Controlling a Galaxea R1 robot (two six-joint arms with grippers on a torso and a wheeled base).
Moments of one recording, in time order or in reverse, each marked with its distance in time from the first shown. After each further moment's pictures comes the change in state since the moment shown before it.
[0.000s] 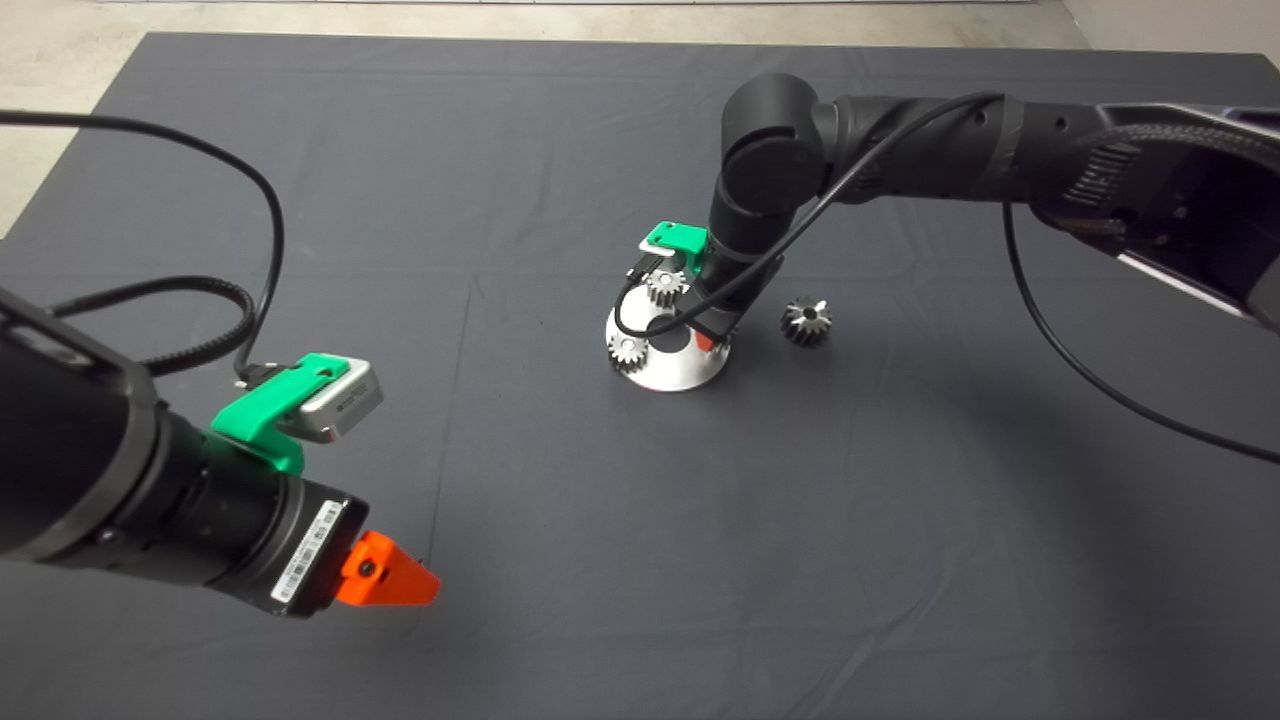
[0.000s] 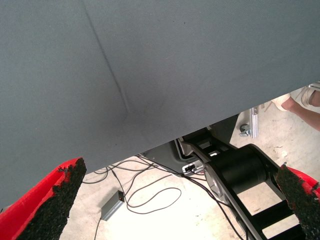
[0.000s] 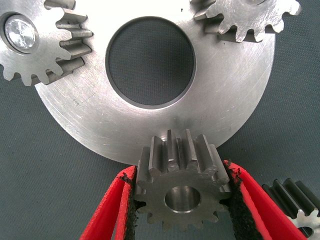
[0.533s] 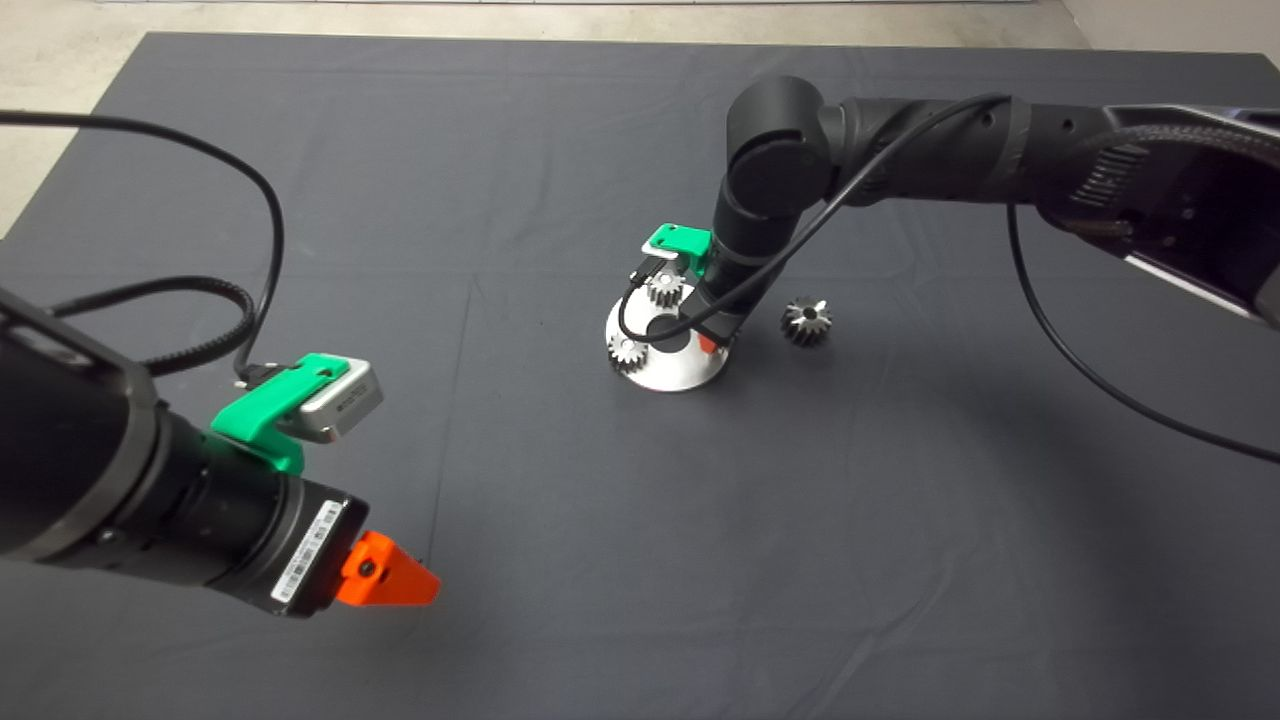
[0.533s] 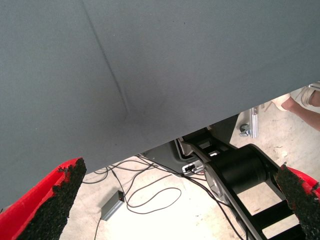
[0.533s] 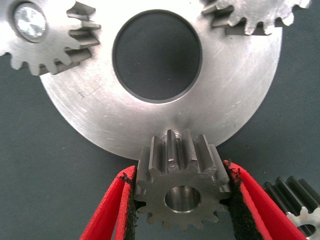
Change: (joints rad) left arm 0.000 0.000 0.000 0.000 0.000 0.000; right arm 0.000 -0.012 0.031 0.001 0.001 0.000
